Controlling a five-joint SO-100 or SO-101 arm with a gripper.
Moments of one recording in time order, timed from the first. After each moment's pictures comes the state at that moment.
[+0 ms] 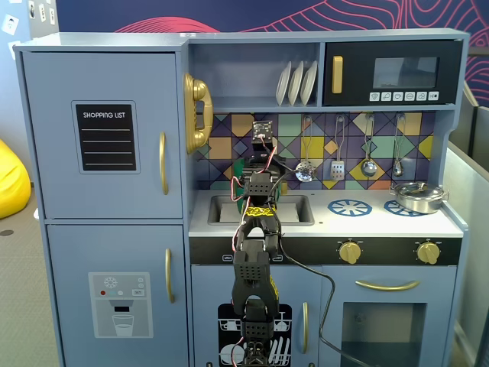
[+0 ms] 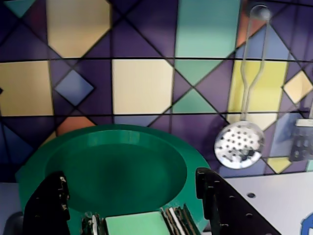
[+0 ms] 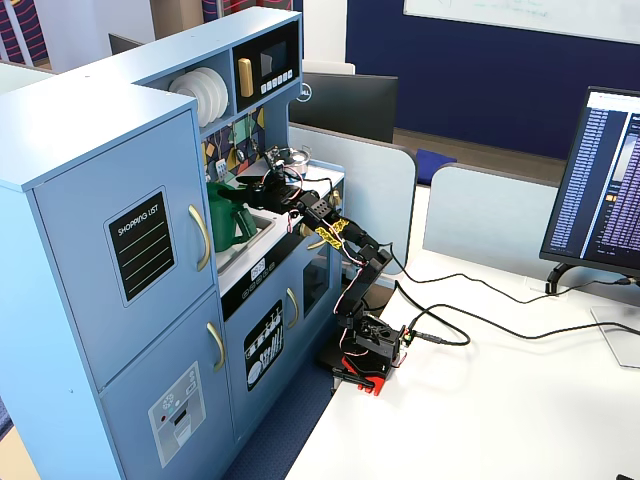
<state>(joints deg) 5.6 114.3 85.7 22.9 -95.7</state>
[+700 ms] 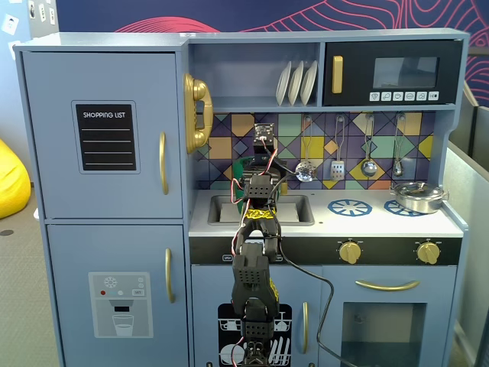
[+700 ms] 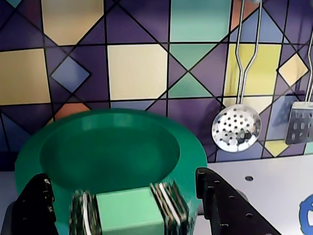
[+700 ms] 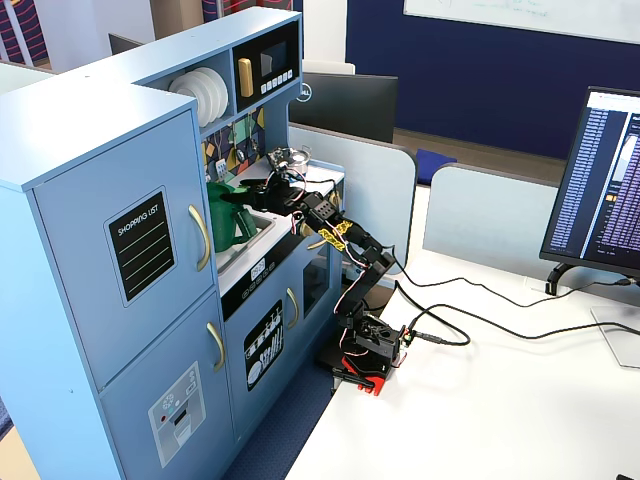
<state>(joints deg) 5.9 118.3 89.8 24.0 -94.7</state>
